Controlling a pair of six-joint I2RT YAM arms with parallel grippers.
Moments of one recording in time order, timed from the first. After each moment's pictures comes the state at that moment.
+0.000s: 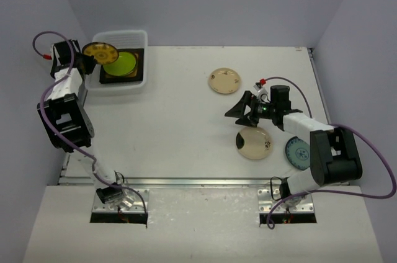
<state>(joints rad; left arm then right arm) 0.42 1.86 1.50 -0.23 0.07 -0.95 0.12 1.49 0.65 0.10 -0.83 0.64</state>
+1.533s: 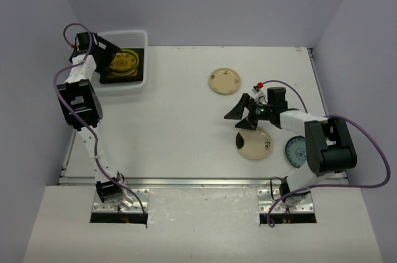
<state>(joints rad) 0.31 2.27 1.96 -0.46 0.18 -0.85 0.12 1.59 0.66 0.10 -0.82 0.63</state>
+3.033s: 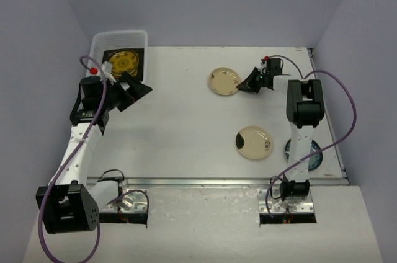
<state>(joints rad) 0.13 1.05 0.83 -0.26 0.53 -0.64 0.00 2.31 1.49 -0.05 -0.58 0.65</state>
